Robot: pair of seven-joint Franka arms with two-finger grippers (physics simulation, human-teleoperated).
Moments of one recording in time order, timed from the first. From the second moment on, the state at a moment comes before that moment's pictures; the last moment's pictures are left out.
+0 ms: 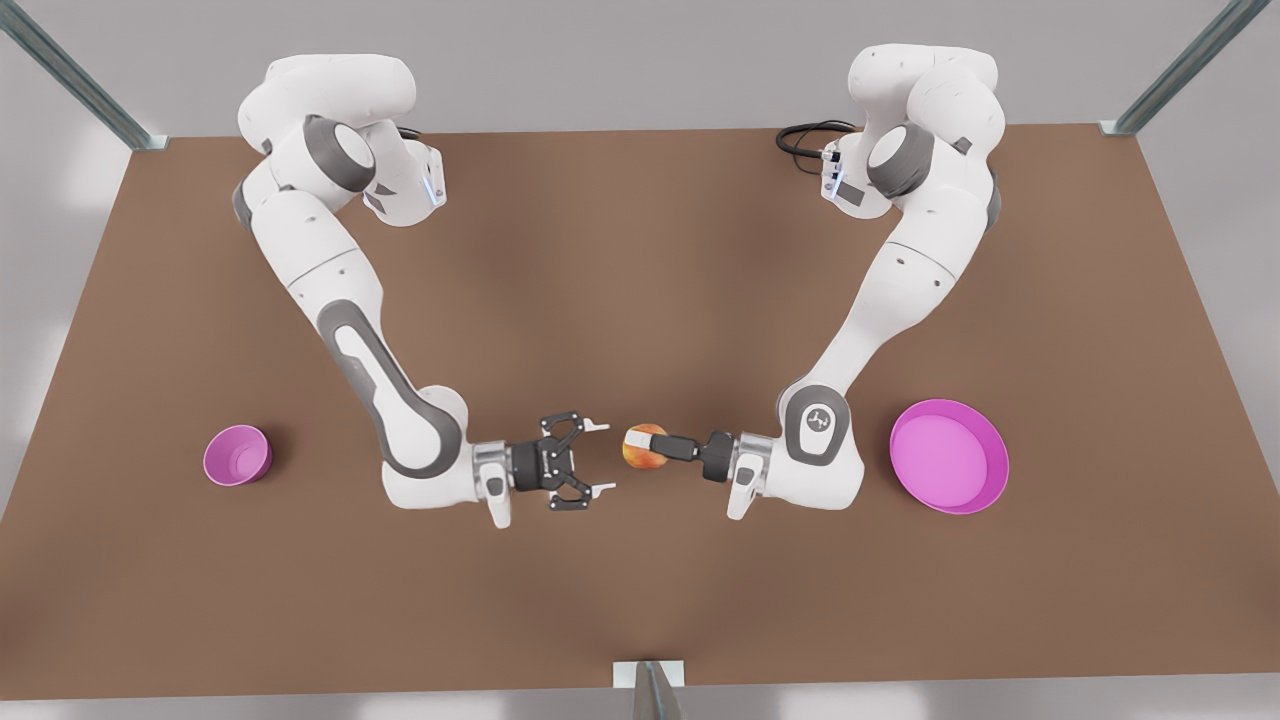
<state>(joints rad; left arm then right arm) -0.10 1.07 -0.57 -1.08 -1.12 1.96 0.18 0.00 0.99 0.55 -1.28 1.26 2.03 -1.85</state>
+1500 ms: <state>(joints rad) -0.12 1.08 -0.57 -1.08 -1.12 2.00 0.21 0.04 1.08 0.68 -1.25 1.29 2.20 -2.03</state>
